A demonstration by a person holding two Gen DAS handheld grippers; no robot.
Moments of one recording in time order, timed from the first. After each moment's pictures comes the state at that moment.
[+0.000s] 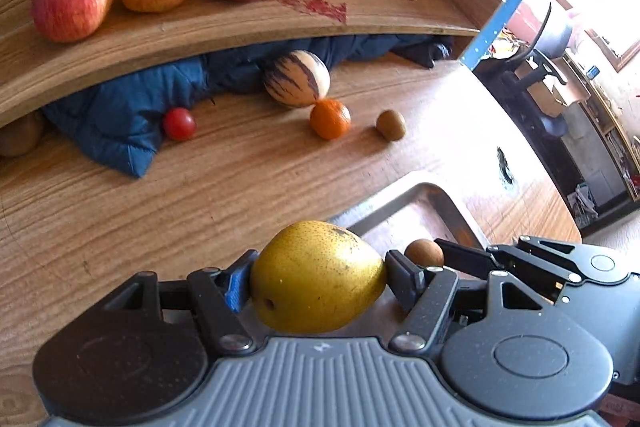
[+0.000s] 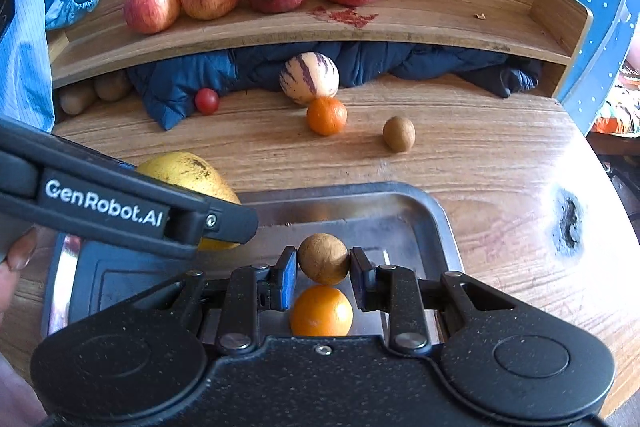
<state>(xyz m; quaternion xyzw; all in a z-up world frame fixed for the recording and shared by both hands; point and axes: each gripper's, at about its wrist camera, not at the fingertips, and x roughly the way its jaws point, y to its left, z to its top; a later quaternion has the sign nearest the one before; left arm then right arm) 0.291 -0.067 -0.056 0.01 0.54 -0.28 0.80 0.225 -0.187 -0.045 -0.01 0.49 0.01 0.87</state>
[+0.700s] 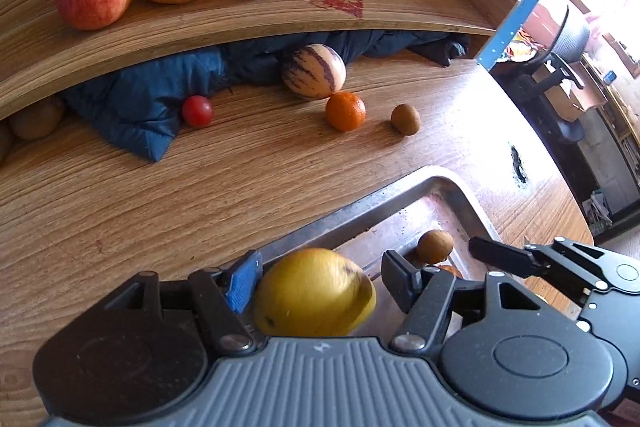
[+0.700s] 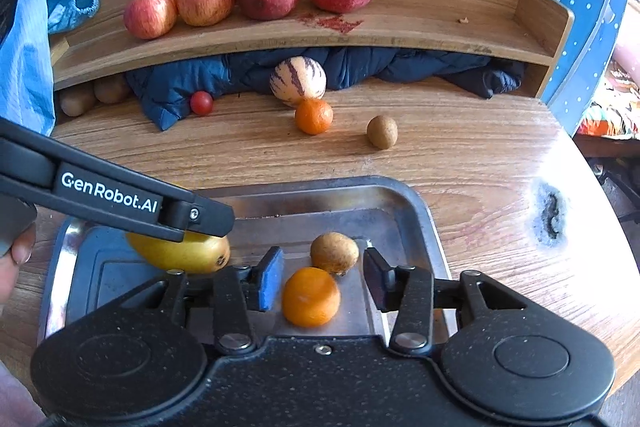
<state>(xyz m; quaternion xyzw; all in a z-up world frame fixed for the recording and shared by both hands) 0.283 -0.064 -0.054 0.01 0.54 -0.24 0.80 0.209 -0.194 -0.035 -0.01 0.47 0.00 0.88</state>
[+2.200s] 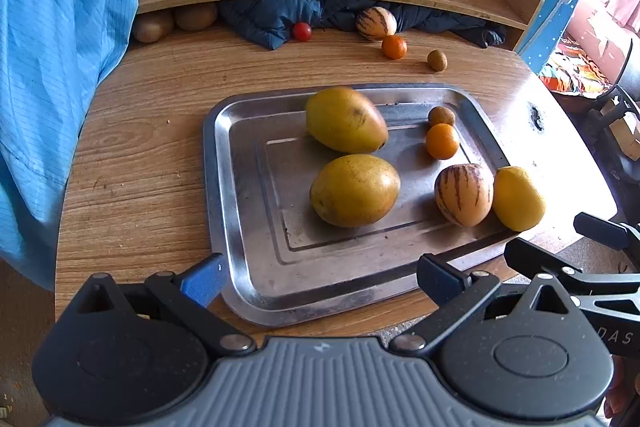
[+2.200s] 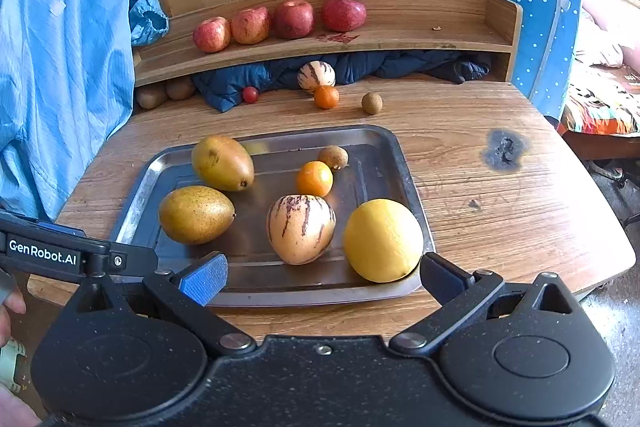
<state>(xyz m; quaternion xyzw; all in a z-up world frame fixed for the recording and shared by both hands) 0.101 -0.032 -0.022 0.00 0.52 -0.10 0.85 0.064 -0.230 0.004 0.03 0.42 0.06 0.90</state>
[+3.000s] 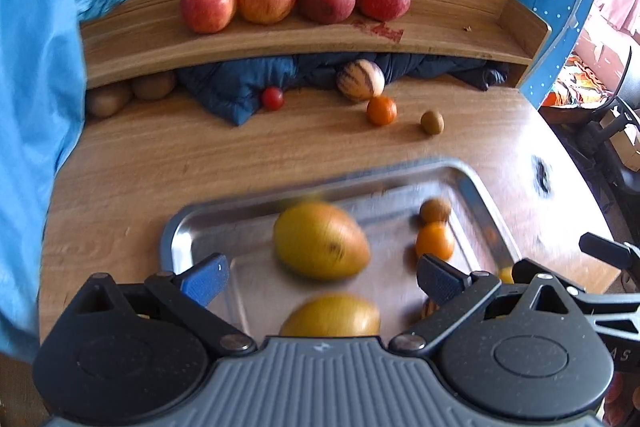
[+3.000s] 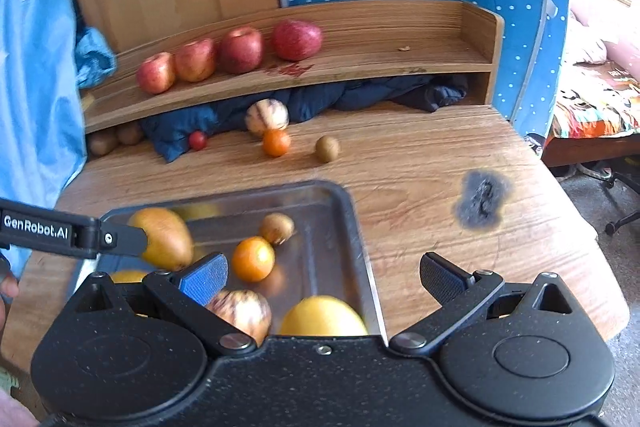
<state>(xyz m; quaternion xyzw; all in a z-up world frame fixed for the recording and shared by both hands) 0.200 -0.068 -0.013 0.01 0.50 -0.11 0.86 0.142 -0.269 0.005 0.04 0.41 0.02 0.91</state>
